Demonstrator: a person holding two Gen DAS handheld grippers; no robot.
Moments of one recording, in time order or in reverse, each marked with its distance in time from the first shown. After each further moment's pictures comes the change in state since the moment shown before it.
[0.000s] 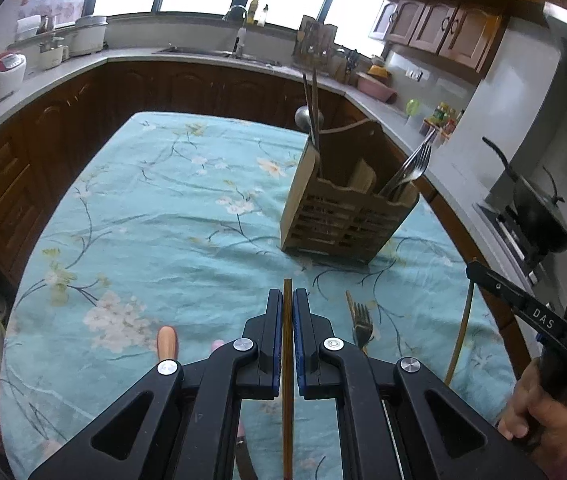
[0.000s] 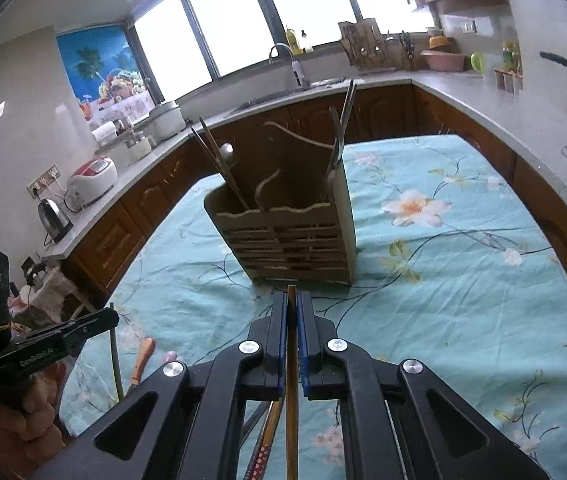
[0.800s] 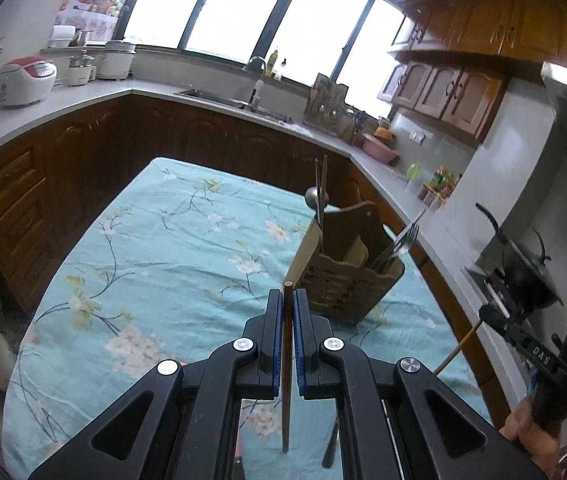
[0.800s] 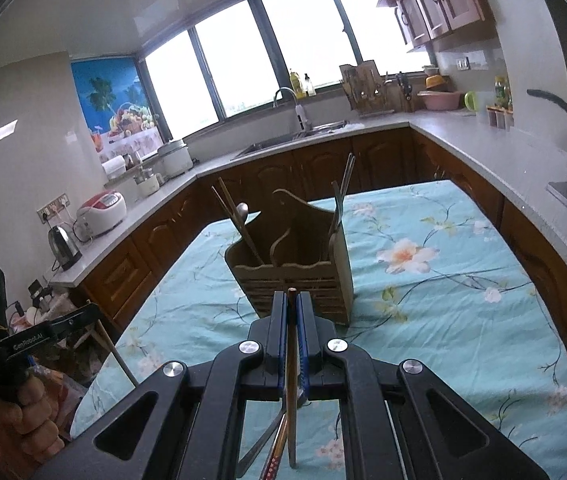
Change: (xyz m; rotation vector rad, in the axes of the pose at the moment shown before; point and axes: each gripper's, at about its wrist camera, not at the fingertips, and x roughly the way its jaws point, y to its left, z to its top) left arm -0.057 0.018 -0.001 -0.090 -0.202 -0.022; right arm -0.046 0.003 0.014 -0.007 -0.154 0.006
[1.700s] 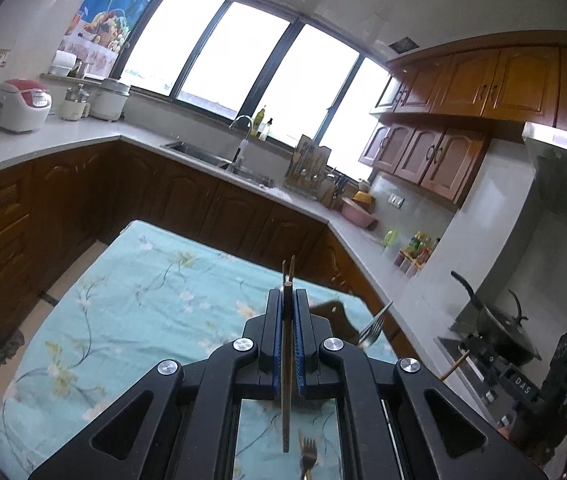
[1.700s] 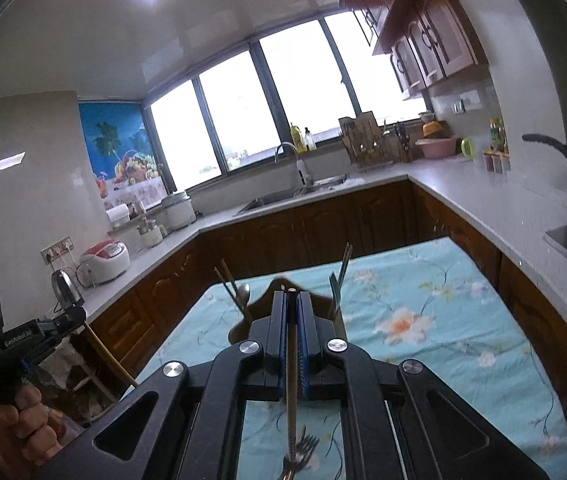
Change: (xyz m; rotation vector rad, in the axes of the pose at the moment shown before) left arm 0.008 -0.003 0.041 -0.039 -0.207 -0.087; right arm -0.014 -0.003 0.055 0.001 -0.201 0.012
